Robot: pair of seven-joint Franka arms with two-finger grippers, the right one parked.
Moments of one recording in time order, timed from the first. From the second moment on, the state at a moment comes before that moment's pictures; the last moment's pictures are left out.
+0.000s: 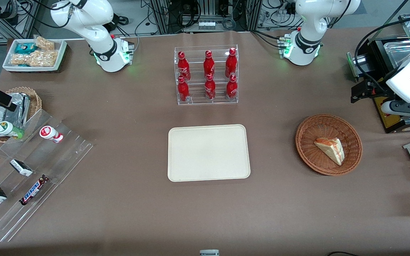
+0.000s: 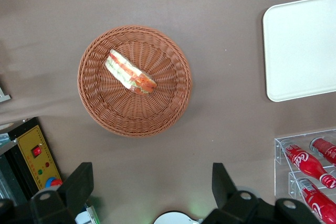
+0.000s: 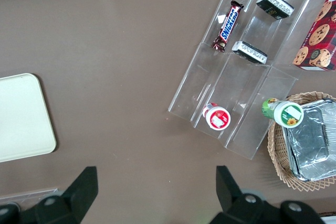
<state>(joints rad) 0.00 0.03 -0.06 -1.56 -0.02 1.47 0.08</state>
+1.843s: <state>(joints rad) 0.08 0.26 -0.05 -2.19 0.07 2.44 -0.88</state>
